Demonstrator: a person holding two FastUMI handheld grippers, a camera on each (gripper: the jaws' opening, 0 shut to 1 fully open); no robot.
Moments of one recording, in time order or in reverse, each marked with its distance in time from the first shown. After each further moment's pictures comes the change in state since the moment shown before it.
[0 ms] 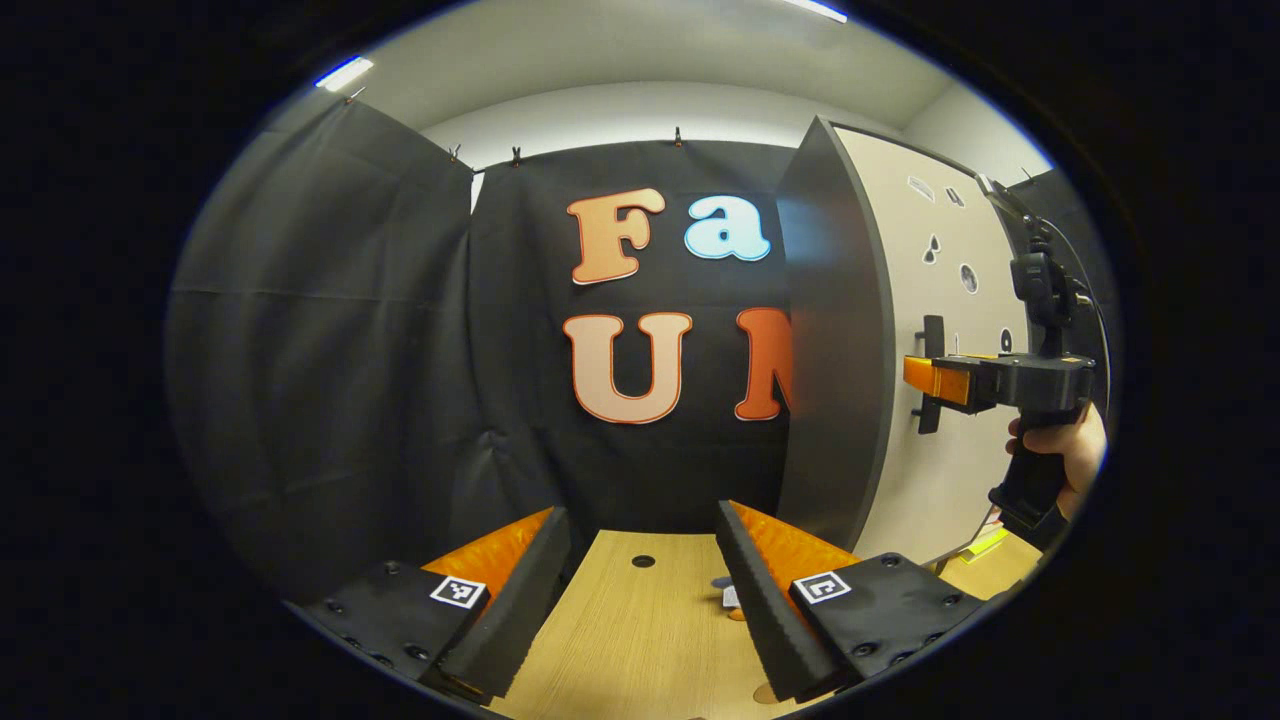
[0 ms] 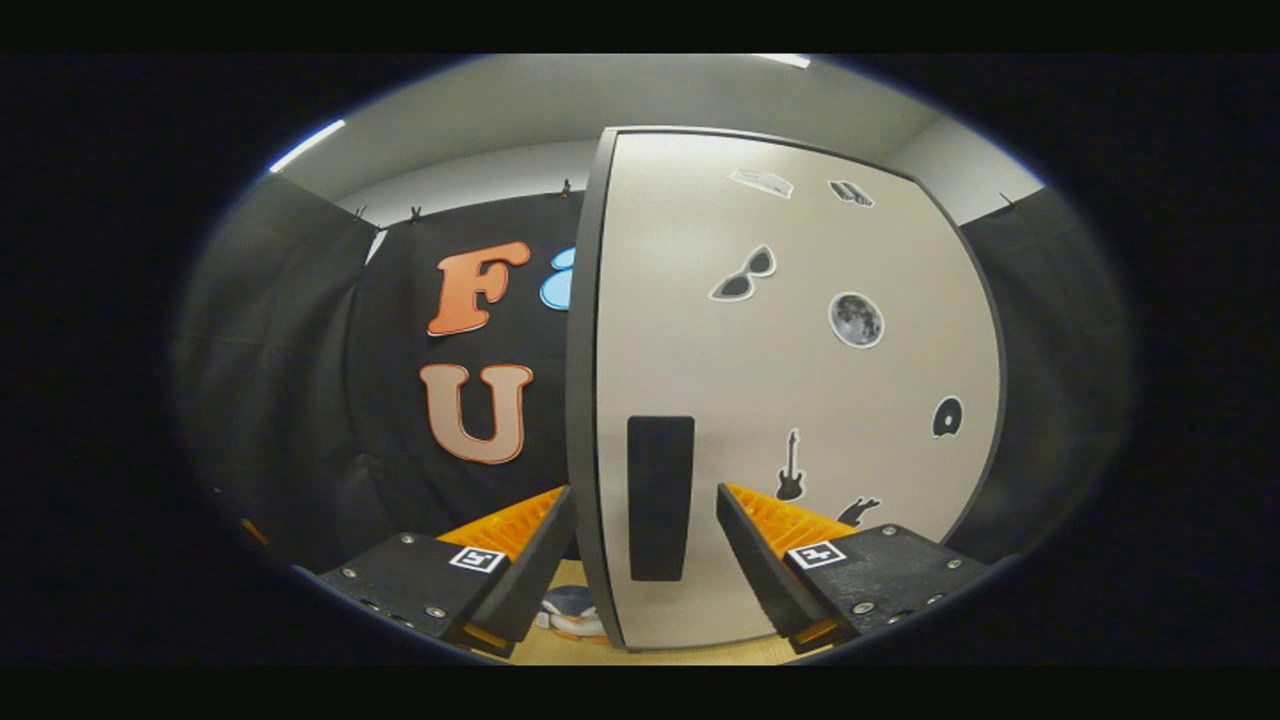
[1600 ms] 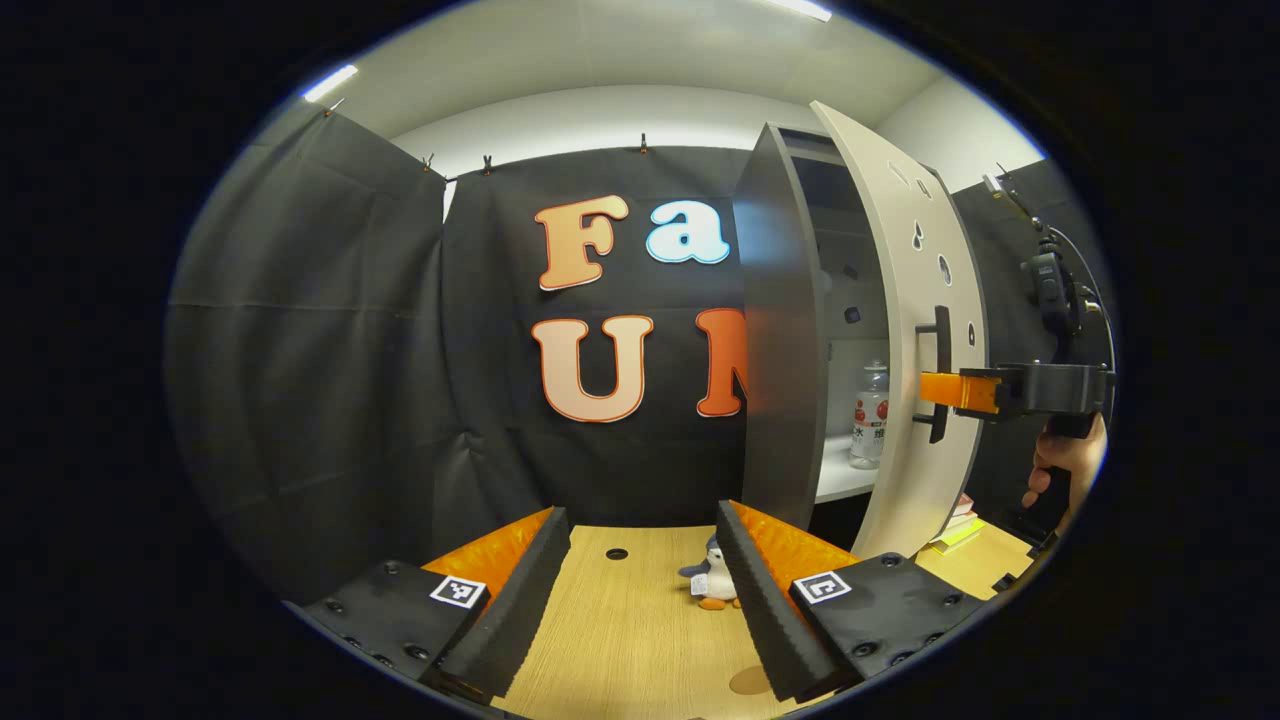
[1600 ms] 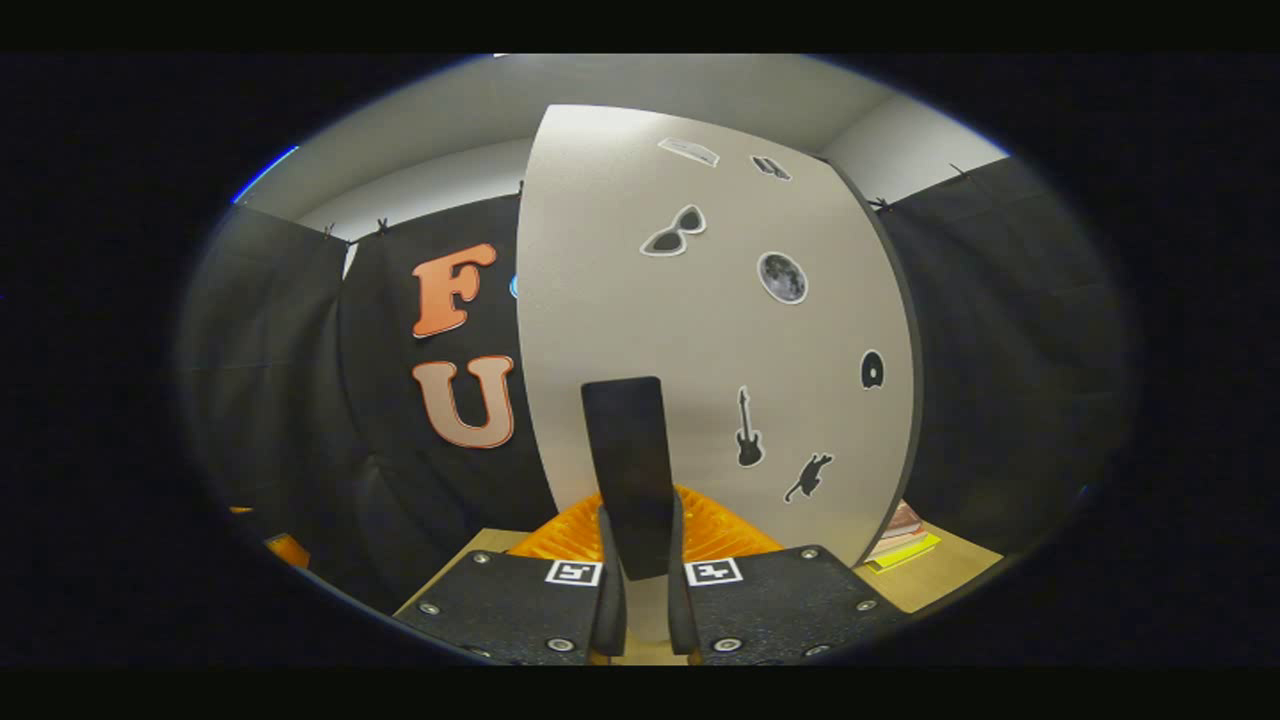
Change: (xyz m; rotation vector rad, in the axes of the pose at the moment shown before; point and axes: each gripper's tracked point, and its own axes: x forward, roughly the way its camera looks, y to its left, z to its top) left arm -0.040 -0.060 -0.001 0.022 -0.013 -0.079; right arm -0.029 -0.019 -0.011 0.112 0.069 -0.043
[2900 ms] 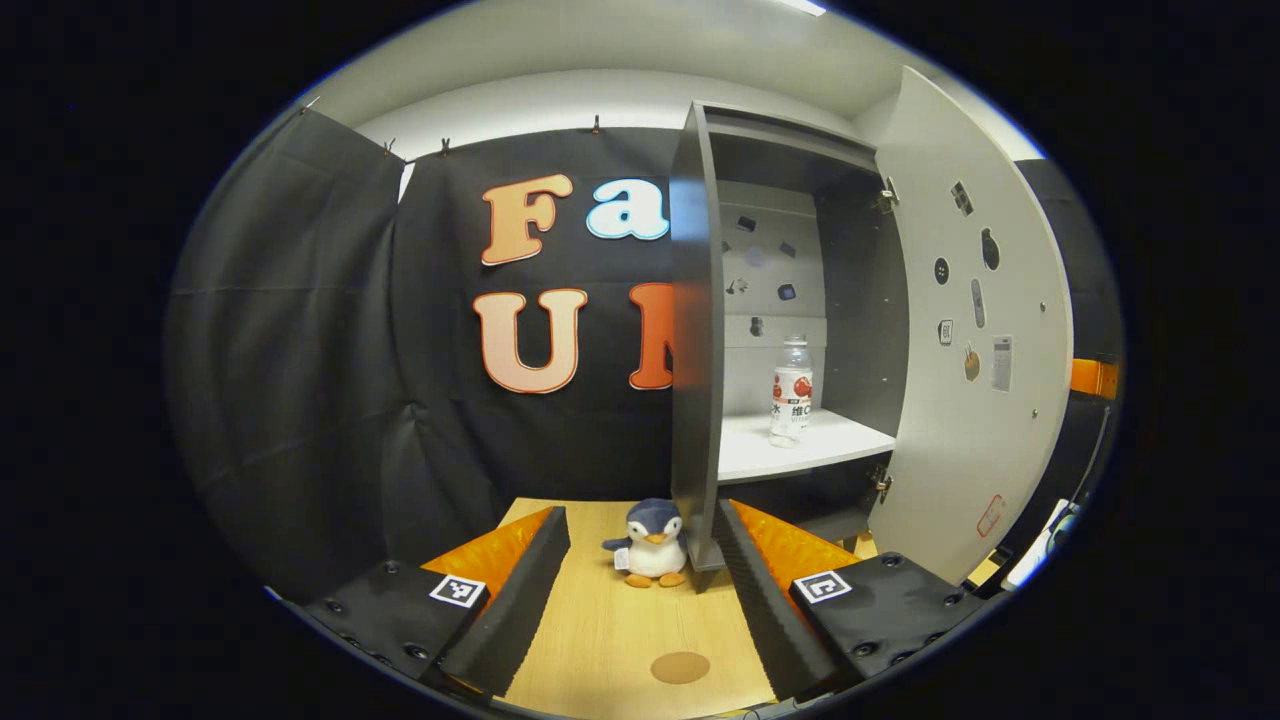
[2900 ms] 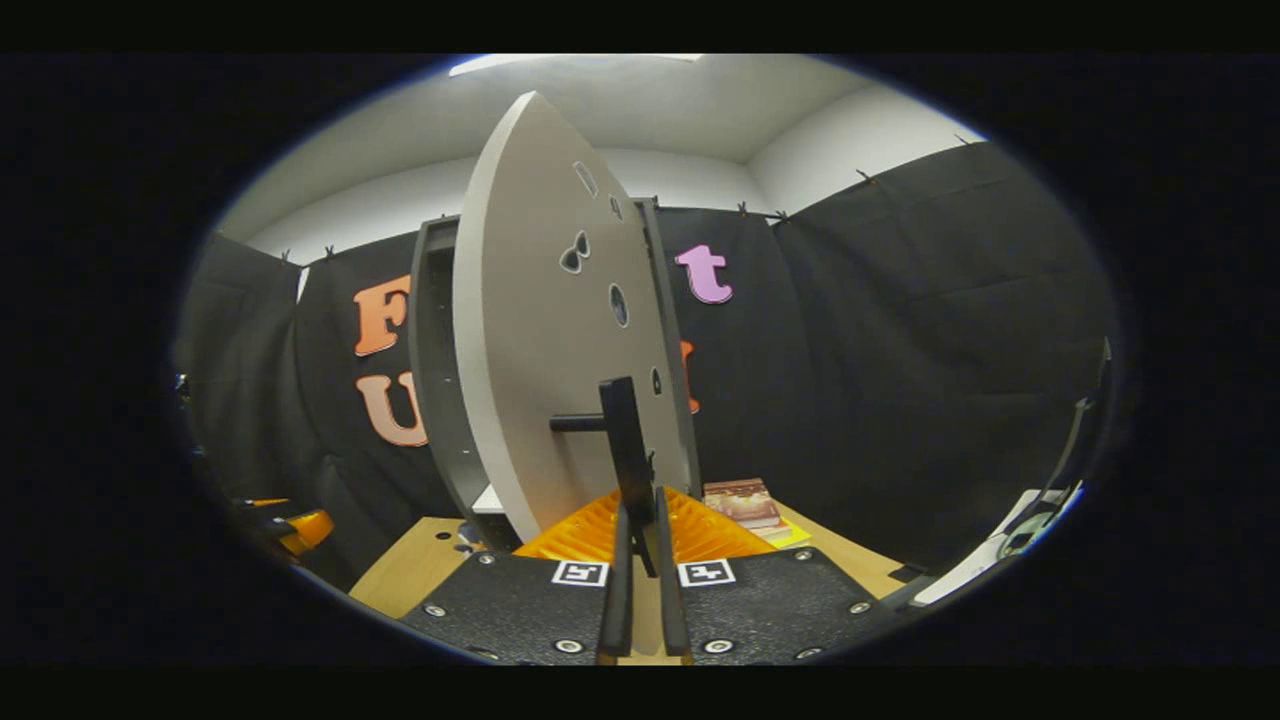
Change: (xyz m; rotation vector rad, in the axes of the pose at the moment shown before) left arm -0.018 -0.111 -0.024 -0.027 0.062 -0.111; right arm -0.043 -0.080 0.008 0.018 -0.039 -0.152
